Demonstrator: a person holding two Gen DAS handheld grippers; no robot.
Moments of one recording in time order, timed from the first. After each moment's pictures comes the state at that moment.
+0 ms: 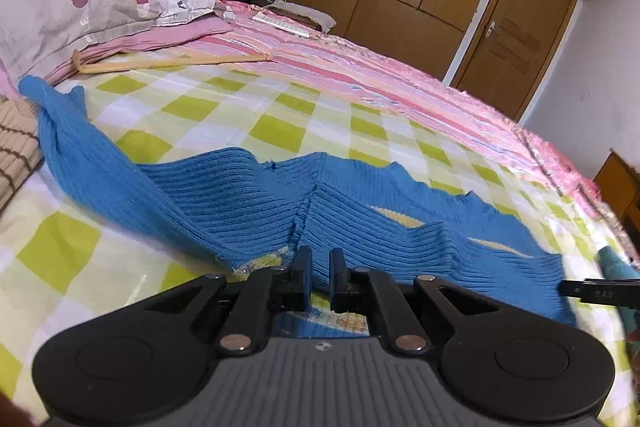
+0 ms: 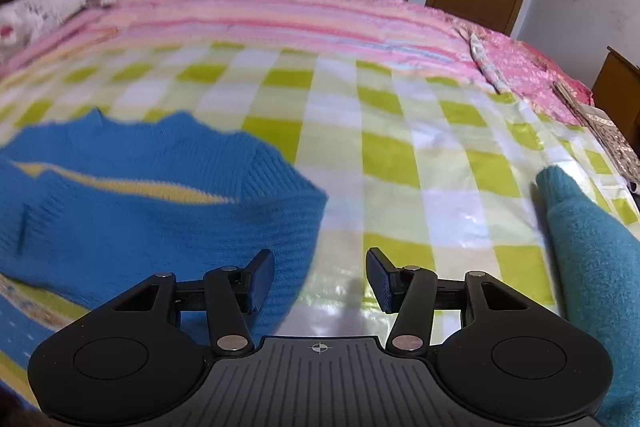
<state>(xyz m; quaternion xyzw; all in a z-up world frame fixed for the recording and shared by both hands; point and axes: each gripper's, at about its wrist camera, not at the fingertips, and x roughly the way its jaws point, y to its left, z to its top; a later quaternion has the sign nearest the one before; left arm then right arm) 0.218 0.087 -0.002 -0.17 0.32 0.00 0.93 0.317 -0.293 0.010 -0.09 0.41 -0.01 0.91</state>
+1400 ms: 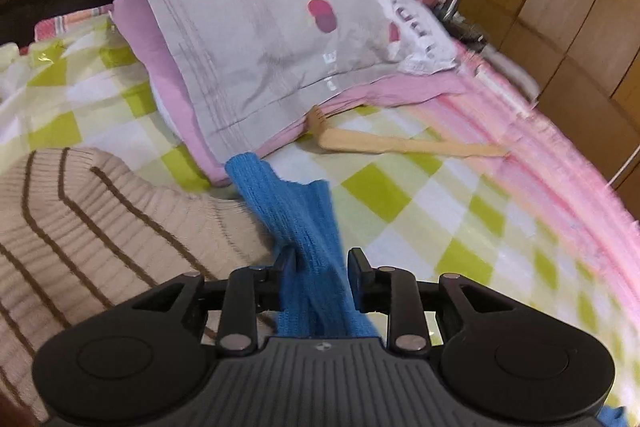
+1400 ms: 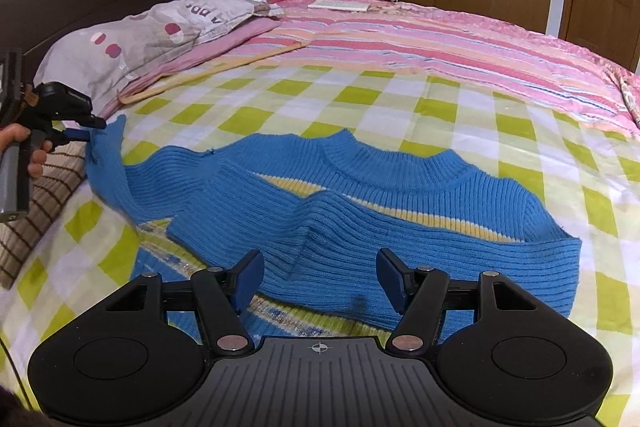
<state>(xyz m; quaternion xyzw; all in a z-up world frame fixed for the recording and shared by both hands) 0.294 0.295 0.011 -0.27 0.33 0.26 0.87 0.273 -0.157 0.036 -0.06 0.39 0.21 0.90</state>
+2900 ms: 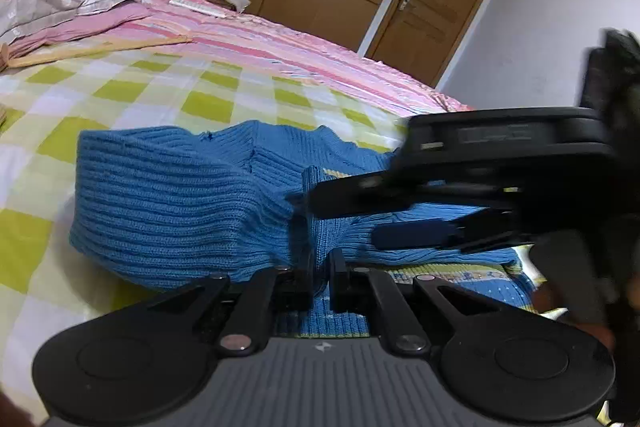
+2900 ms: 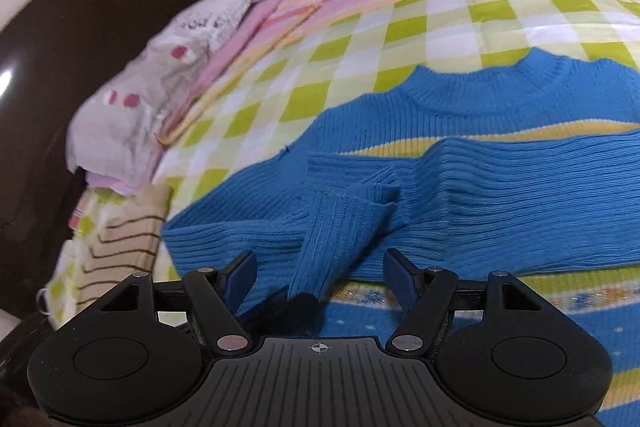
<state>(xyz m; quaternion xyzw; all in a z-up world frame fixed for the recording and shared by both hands) 0.189 0.102 -0.010 -0.17 0.32 -0.16 0.92 0.297 -0.107 0.017 0.15 0.49 0.21 0.83</state>
